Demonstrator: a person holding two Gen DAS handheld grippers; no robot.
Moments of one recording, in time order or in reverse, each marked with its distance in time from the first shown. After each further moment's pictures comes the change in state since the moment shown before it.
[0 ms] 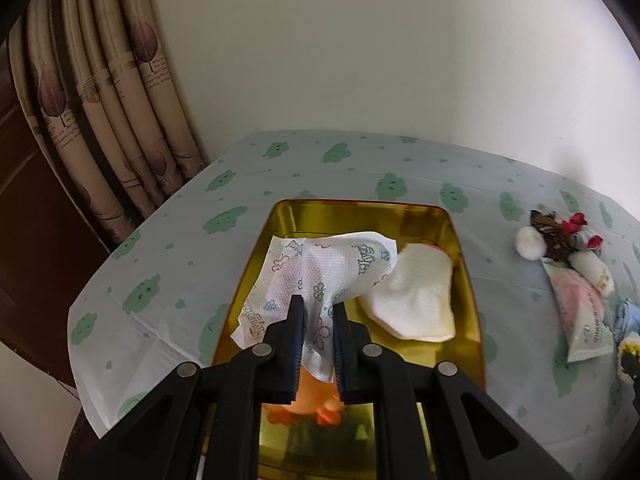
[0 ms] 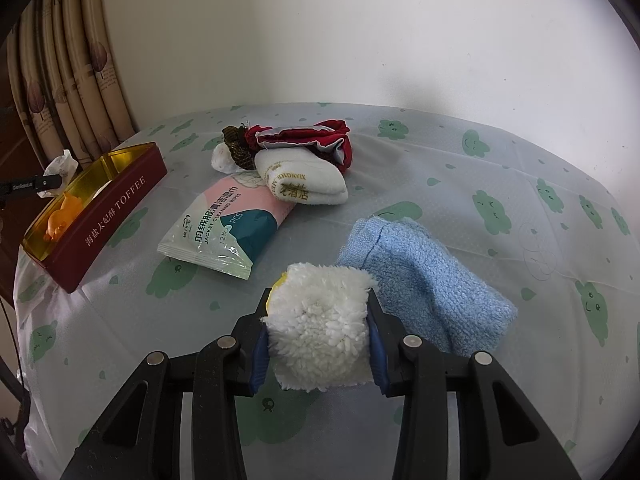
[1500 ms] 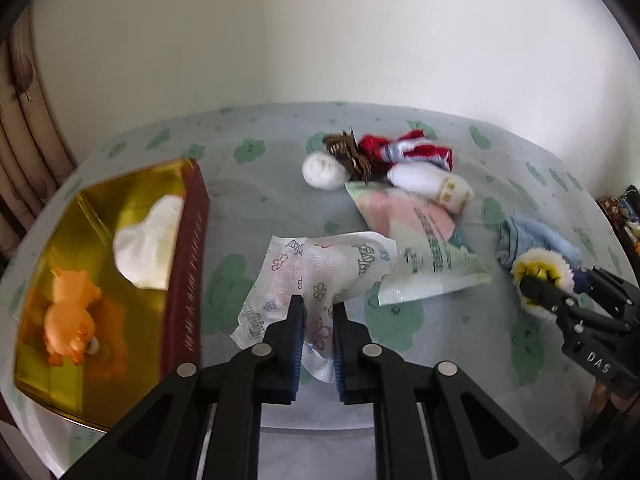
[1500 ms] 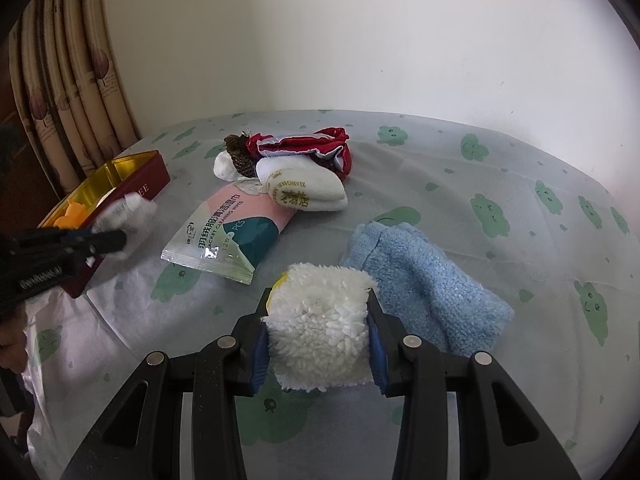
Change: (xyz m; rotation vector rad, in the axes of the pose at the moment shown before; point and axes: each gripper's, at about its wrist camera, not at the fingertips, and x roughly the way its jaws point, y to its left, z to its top) left arm -0.026 -0.151 -0.053 0.204 0.027 -0.333; right arm -0.004 -0.003 0.000 0.006 -0.016 0.014
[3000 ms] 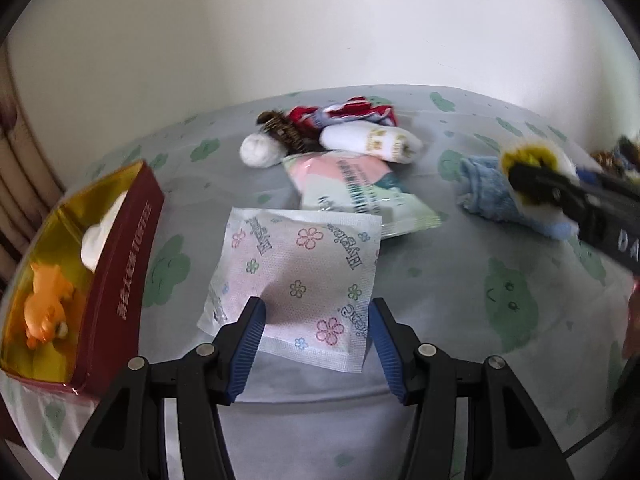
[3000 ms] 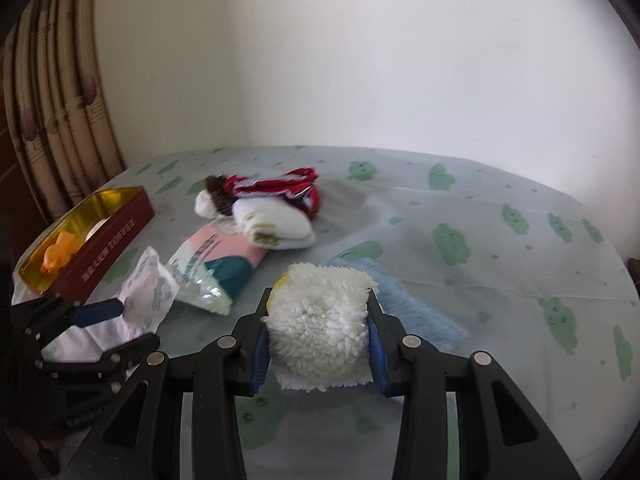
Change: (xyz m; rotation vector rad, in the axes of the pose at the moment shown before) left arm 0.020 -0.054 -0.043 0.100 -0.005 0.003; right arm -0.021 -0.010 0.008 0.023 -0.101 -0.051
